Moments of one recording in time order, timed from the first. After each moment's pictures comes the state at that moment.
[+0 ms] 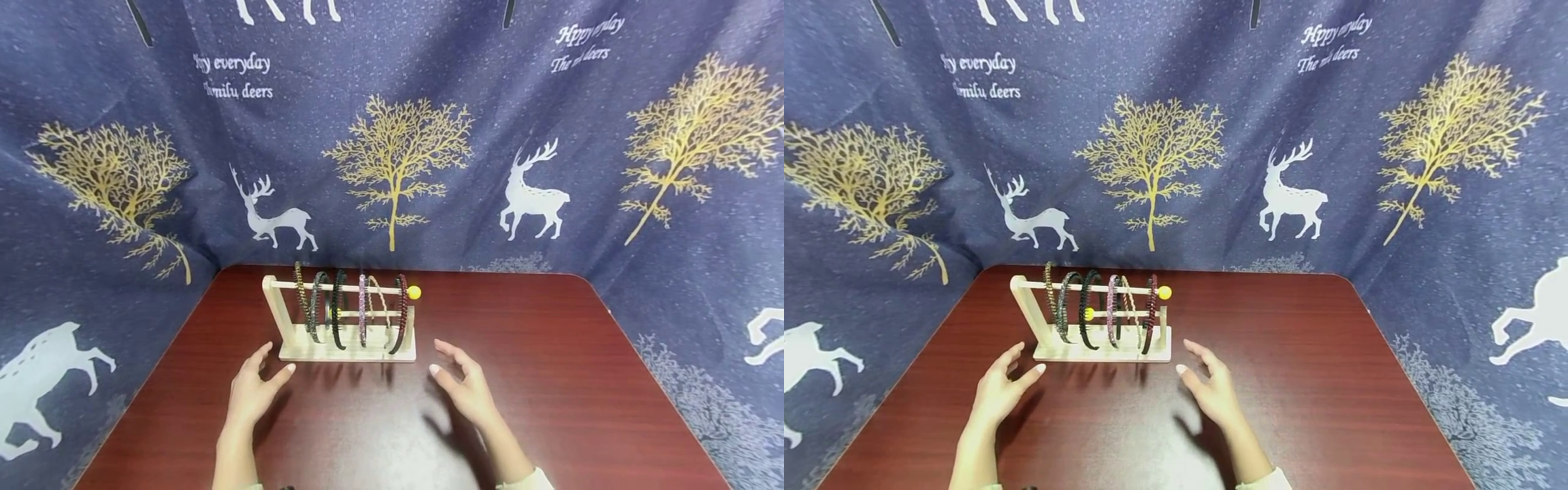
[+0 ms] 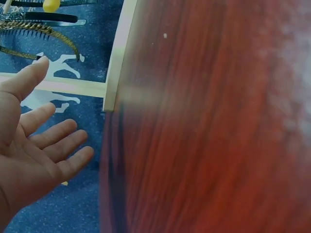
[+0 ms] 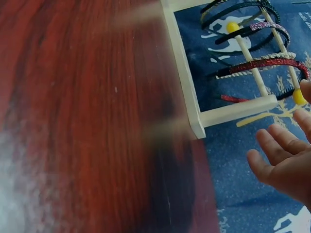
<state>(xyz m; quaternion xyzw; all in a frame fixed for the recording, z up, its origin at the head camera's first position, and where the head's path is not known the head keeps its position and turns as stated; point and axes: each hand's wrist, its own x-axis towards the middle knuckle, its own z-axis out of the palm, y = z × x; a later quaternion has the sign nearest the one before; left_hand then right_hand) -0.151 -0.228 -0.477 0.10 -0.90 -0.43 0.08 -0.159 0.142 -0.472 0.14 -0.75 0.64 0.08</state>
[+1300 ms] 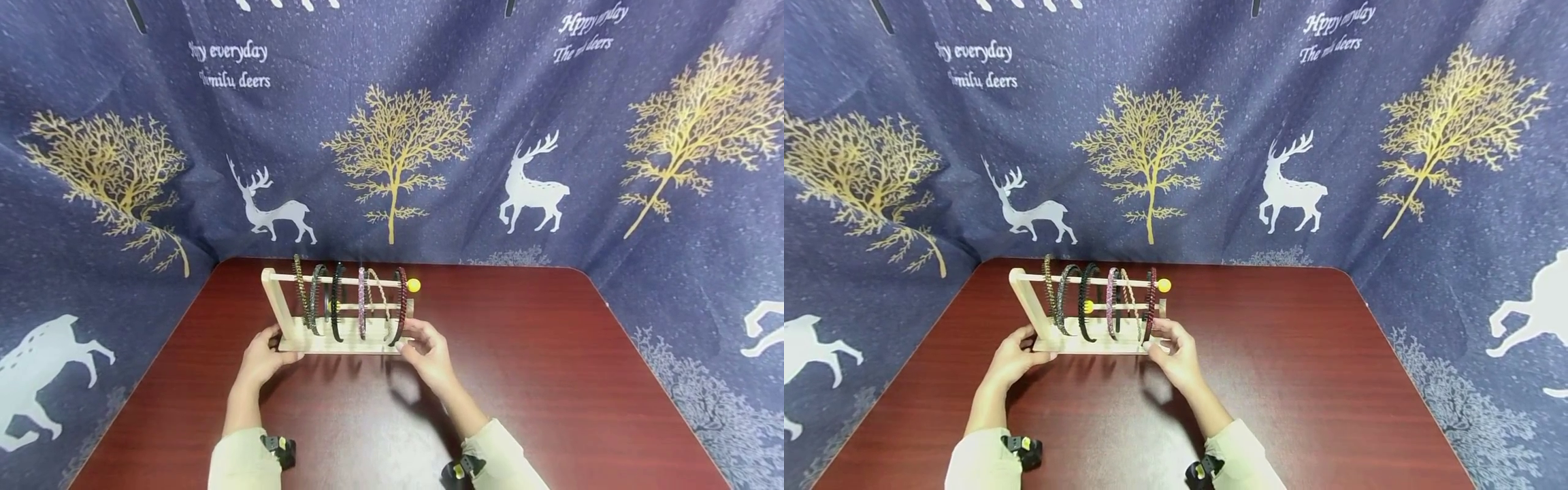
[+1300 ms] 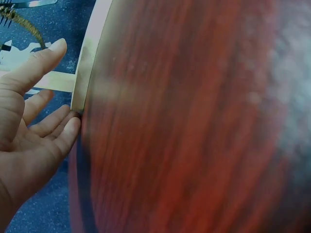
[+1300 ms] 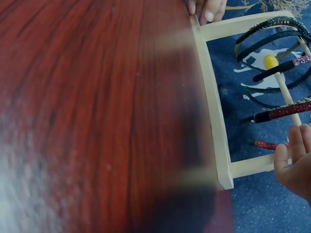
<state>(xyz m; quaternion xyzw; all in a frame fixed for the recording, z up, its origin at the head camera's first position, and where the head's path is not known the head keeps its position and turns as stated) -0.206 -0.244 -0.499 0.05 -0.88 -0.47 0.03 -0.183 0.085 -0.453 0.18 -0.66 0.73 0.06</state>
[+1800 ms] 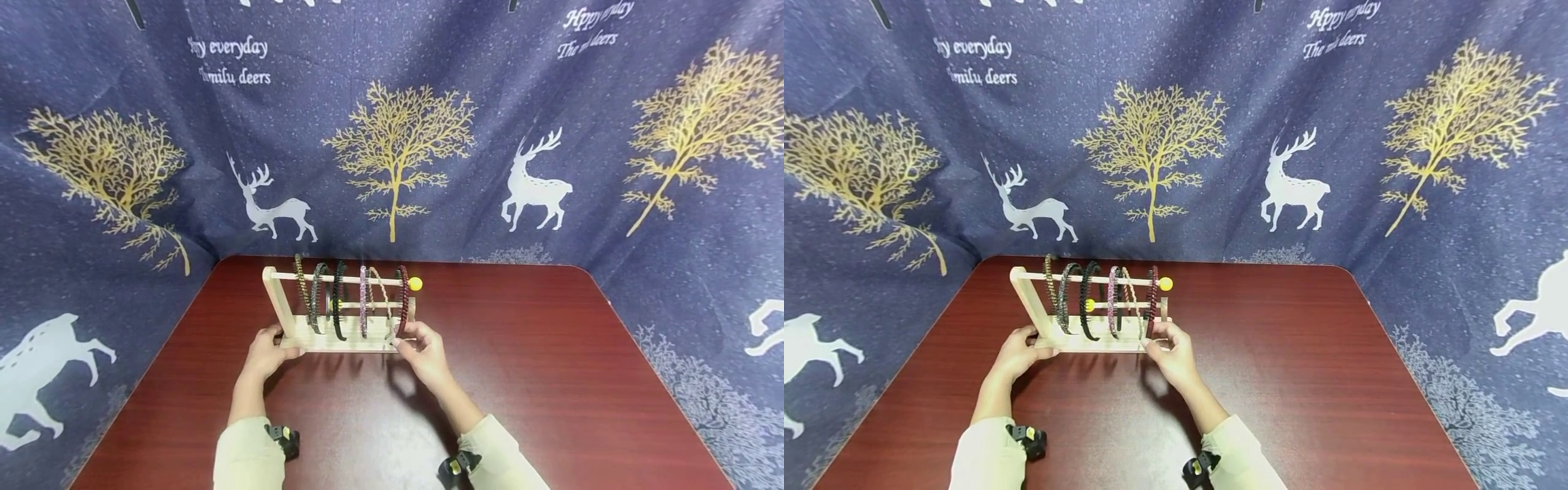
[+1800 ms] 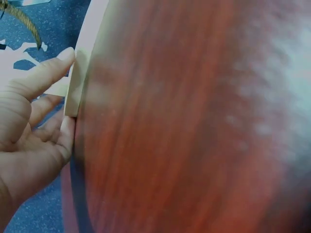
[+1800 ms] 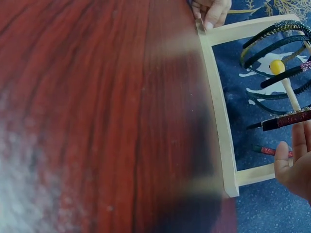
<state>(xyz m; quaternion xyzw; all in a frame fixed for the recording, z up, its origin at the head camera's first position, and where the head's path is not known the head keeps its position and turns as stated) -0.218 -0.244 -0.505 0.06 -0.90 -0.44 0.00 -0.191 0.075 -0.460 0.19 -0.65 0.73 0.07</state>
